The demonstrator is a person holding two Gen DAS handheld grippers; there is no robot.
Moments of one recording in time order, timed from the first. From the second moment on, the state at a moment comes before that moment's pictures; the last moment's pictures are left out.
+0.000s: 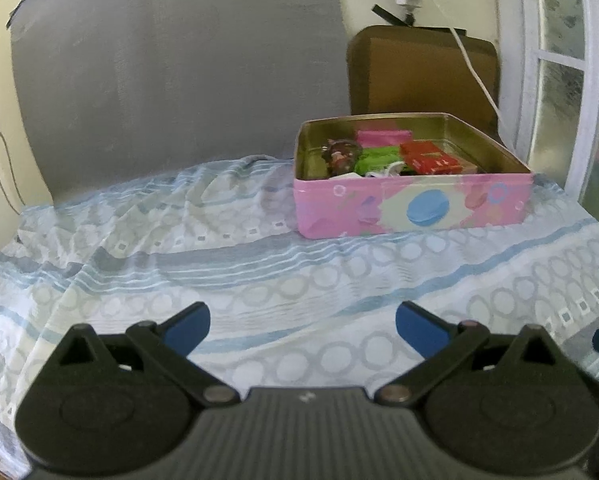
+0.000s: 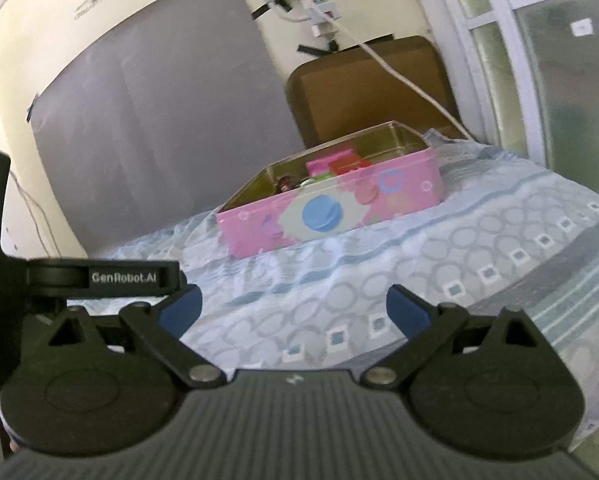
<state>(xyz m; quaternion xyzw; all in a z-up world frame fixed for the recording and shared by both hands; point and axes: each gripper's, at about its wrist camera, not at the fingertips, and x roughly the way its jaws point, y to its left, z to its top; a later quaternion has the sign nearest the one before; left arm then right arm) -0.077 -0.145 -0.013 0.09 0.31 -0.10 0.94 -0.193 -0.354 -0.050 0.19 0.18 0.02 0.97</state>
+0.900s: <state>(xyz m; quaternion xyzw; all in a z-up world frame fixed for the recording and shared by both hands) -0.086 -0.163 -0.015 0.11 0.31 -0.12 0.94 -0.202 -0.376 -0.053 0.22 0.15 -0.01 0.96</state>
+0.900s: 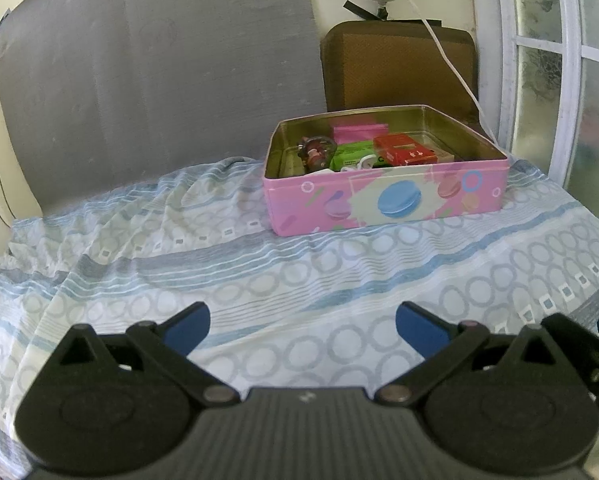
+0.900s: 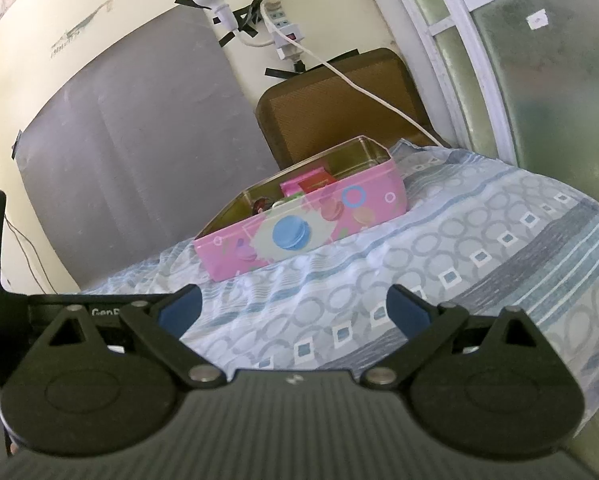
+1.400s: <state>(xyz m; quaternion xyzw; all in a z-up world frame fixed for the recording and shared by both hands) -0.082 -0.163 -0.019 0.11 0.32 -0.12 0.94 -0.201 -0.377 -0.055 0.22 0.16 -0.01 0.96</state>
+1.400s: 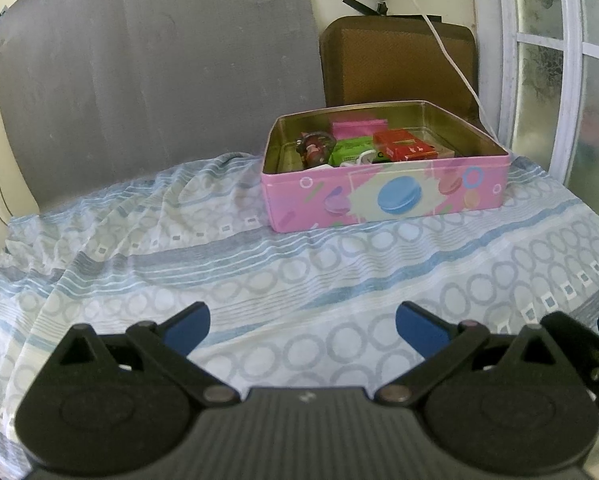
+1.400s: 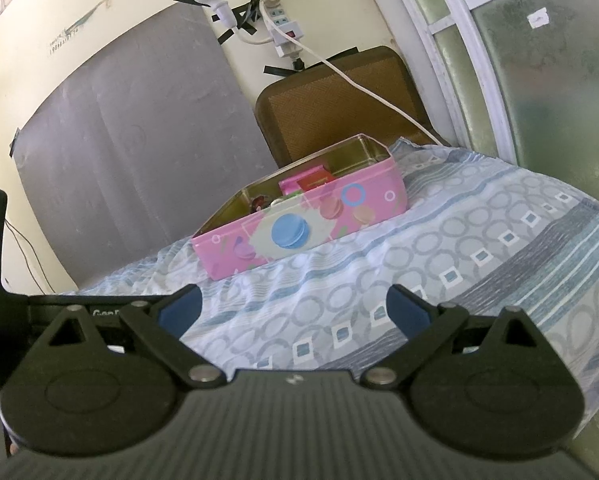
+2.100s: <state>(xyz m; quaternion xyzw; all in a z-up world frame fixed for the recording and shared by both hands) -0.081 -0.163 -0.023 0.10 0.32 -0.12 0.93 -0.200 -0.378 -0.057 0.22 0.16 -0.01 0.96</state>
